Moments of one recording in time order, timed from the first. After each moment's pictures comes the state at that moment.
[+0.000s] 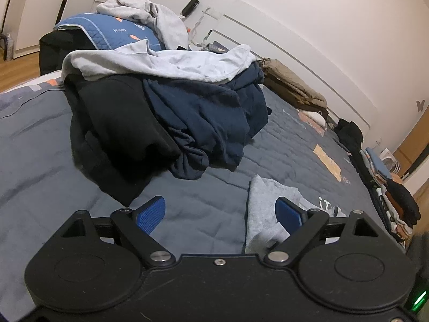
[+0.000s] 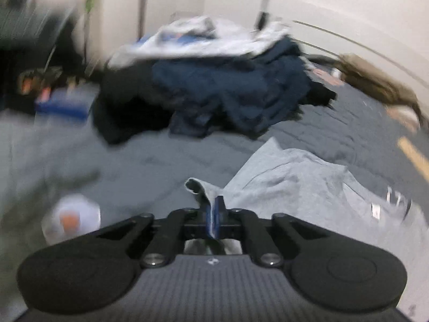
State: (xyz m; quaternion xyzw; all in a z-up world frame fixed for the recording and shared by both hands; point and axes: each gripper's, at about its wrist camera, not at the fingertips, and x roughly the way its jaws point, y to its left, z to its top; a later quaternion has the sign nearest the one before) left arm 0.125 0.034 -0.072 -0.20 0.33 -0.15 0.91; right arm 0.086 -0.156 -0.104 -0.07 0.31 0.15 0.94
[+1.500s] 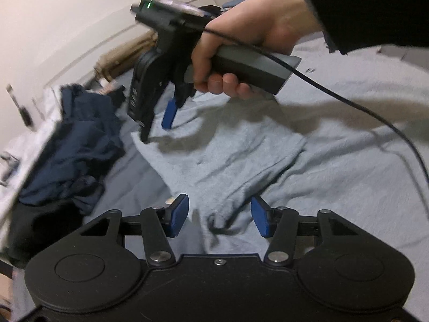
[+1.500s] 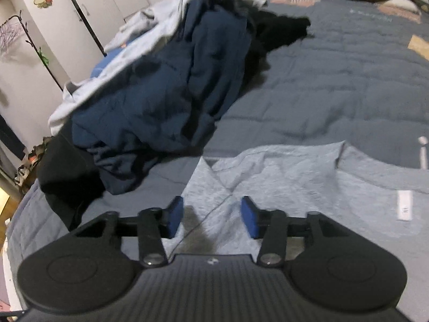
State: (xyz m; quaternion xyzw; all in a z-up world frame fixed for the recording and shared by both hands) left arm 0.041 -0.088 -0.140 0.33 0.22 -0.37 0.84; right arm 0.229 -0.237 -0.127 0.12 0.43 0.17 0.88
